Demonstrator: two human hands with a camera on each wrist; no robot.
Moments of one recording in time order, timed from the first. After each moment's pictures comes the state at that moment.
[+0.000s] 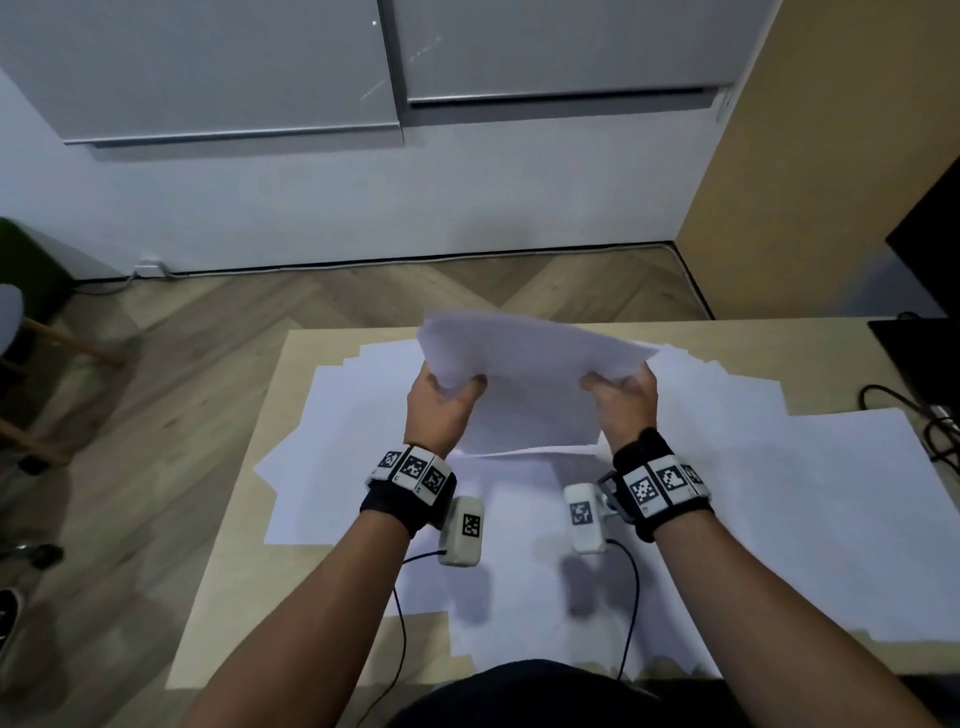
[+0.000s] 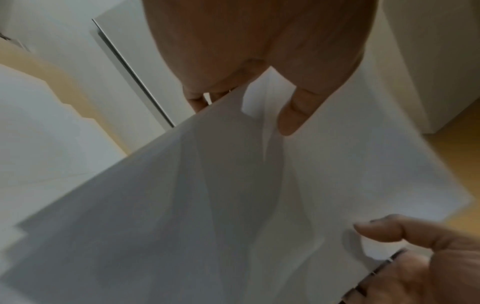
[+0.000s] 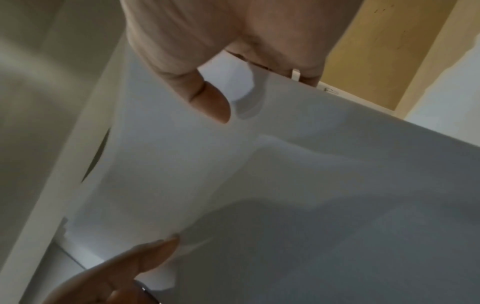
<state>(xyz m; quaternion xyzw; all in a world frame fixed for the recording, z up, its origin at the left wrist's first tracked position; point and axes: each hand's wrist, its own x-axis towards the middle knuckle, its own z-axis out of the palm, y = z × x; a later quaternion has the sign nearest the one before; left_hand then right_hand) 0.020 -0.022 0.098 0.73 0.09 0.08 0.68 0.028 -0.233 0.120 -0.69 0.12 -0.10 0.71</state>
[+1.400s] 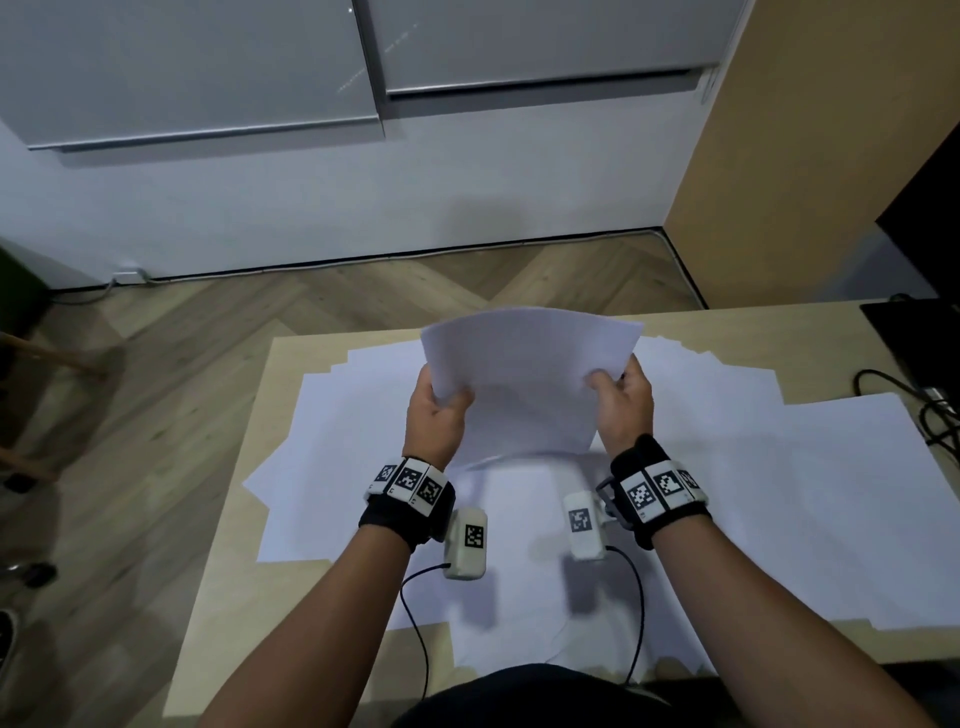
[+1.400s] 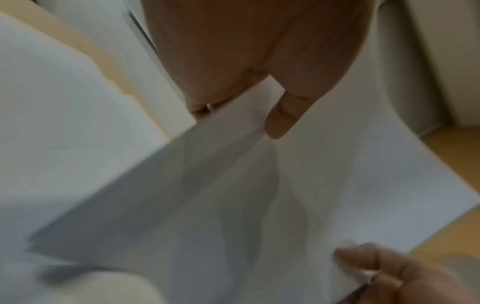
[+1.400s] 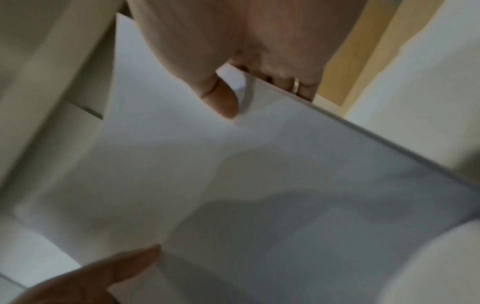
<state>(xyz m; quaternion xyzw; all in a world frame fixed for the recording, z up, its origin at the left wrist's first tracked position) 0.024 -0.027 0.093 0.73 0.12 0.02 0.68 0.039 -0.241 0.095 -0.73 0.17 -0.10 0.66</state>
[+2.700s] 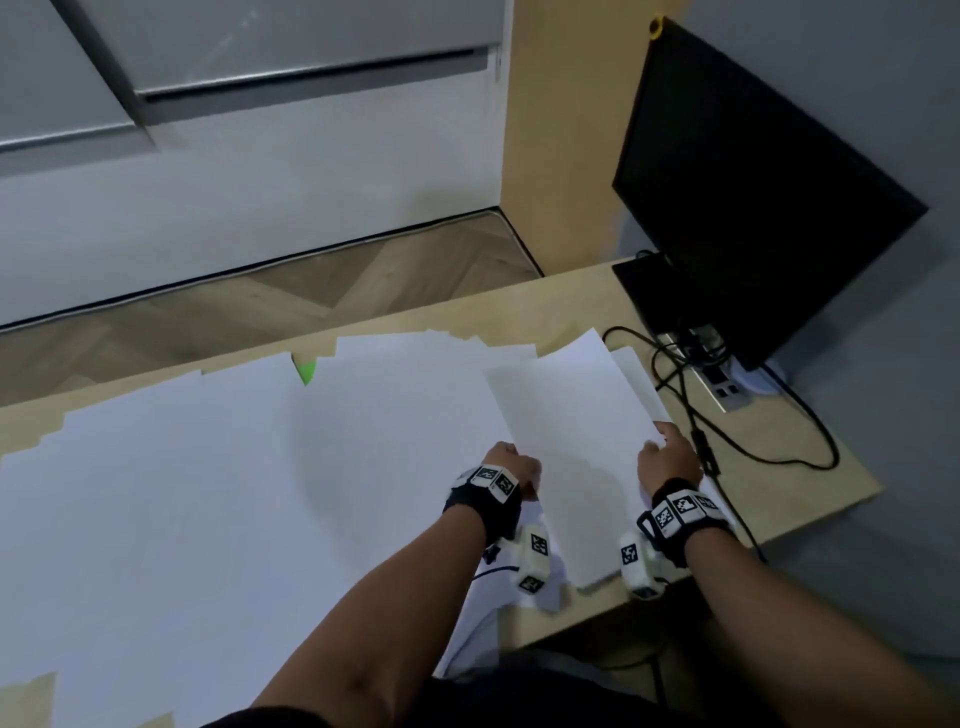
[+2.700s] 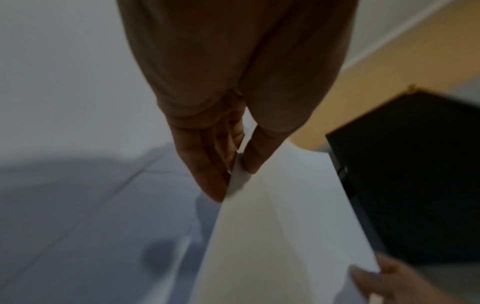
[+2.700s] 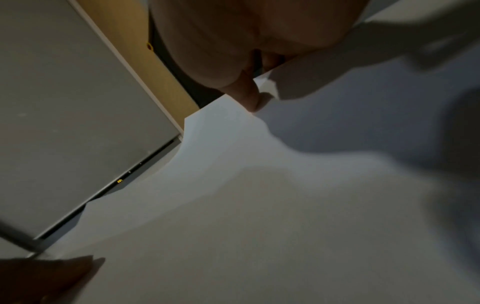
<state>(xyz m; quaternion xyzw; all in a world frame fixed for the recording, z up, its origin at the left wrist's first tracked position) 0.011 -0.457 -0.015 0.75 0.16 -0.41 0.49 -0.057 -0.674 -0.016 -0.83 0.44 -0.02 0.33</state>
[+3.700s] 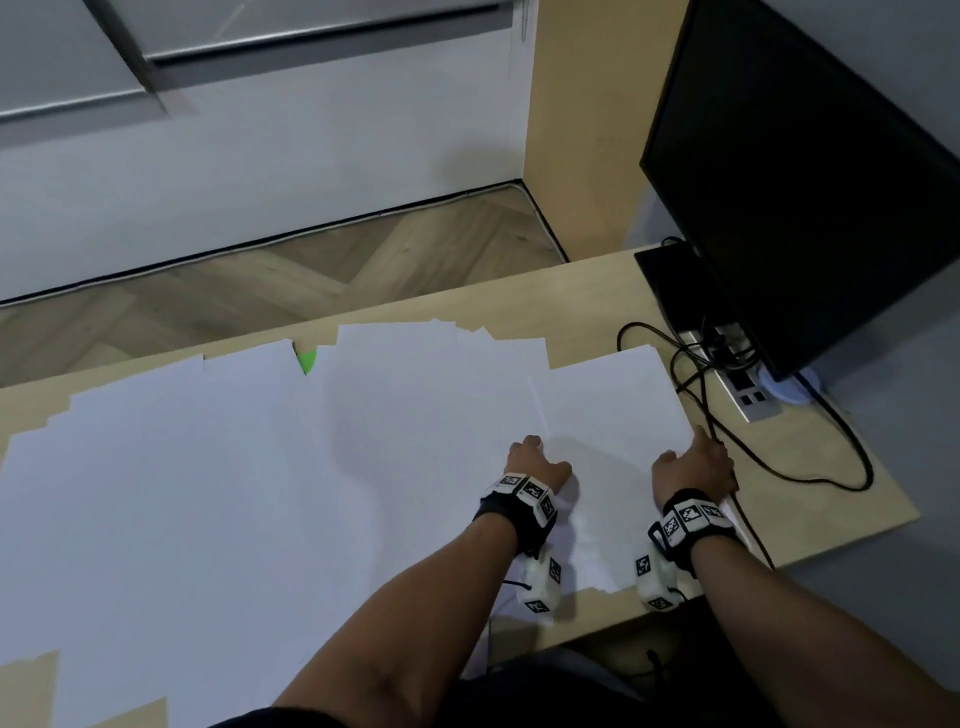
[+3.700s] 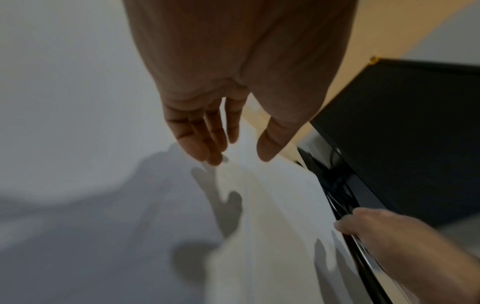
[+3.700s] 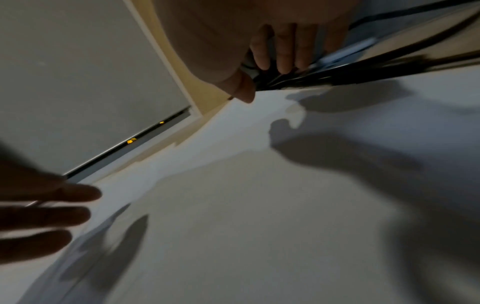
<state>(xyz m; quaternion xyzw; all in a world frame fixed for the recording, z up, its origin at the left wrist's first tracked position) 0.012 -0.501 -0.036 0.87 0.05 -0.32 0.37 -0.047 -0.707 -0.054 -0.87 0.46 0.00 0.20</state>
